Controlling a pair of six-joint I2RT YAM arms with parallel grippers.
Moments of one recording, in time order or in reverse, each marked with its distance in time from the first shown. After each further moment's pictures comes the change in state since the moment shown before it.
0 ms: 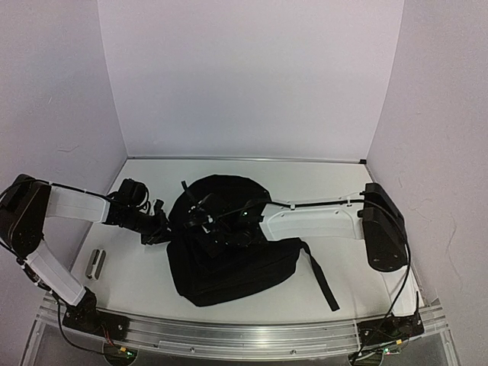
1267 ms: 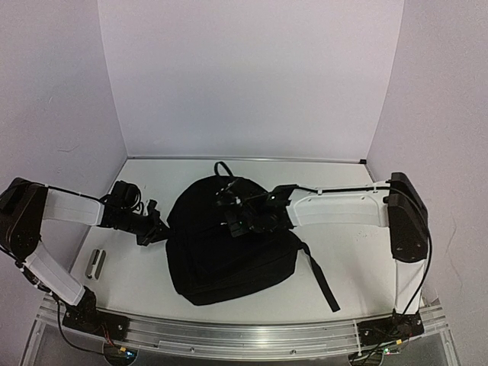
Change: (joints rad) left arm 0.071 -0.030 -0.054 0.050 0.033 -0.010; right arm -0.108 -0.160 -0.176 0.010 0.135 0.221
